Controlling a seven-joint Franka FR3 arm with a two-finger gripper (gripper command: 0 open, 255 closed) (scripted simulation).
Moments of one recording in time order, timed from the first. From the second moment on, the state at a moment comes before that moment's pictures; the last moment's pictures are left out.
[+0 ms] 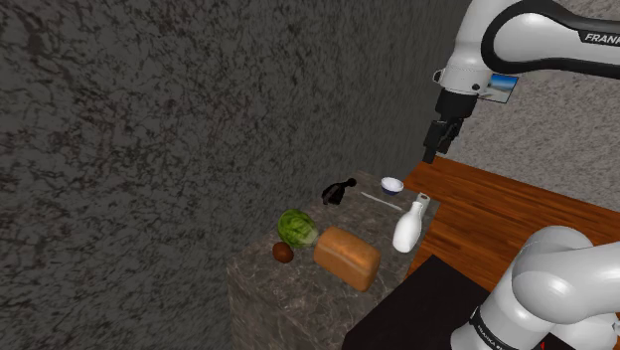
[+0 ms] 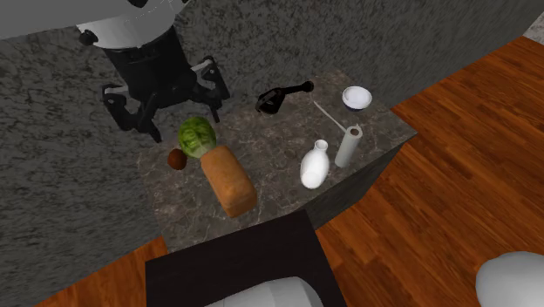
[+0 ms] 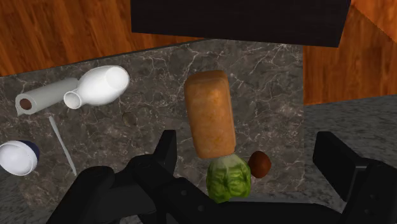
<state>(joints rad) 0.01 -0.83 0.00 -2.34 -0.04 1.53 -0.06</state>
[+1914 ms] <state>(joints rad) -0.09 -0.26 -0.51 -2.51 -0.16 2.32 -0.50</state>
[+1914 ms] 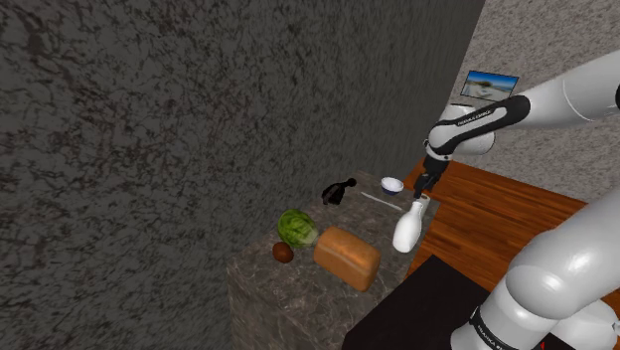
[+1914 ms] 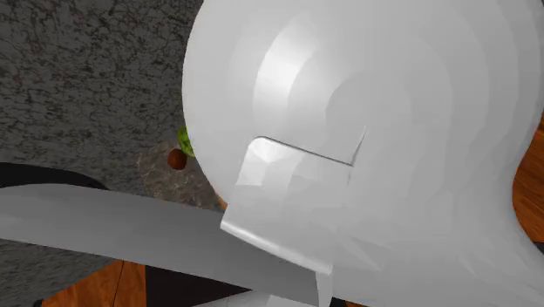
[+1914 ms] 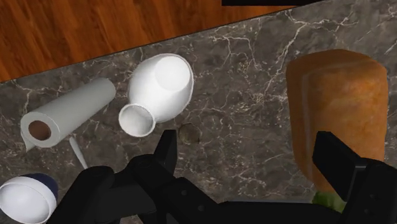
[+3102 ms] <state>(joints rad) -0.20 0.35 -0.52 -2.26 0.38 2.58 -1.00</state>
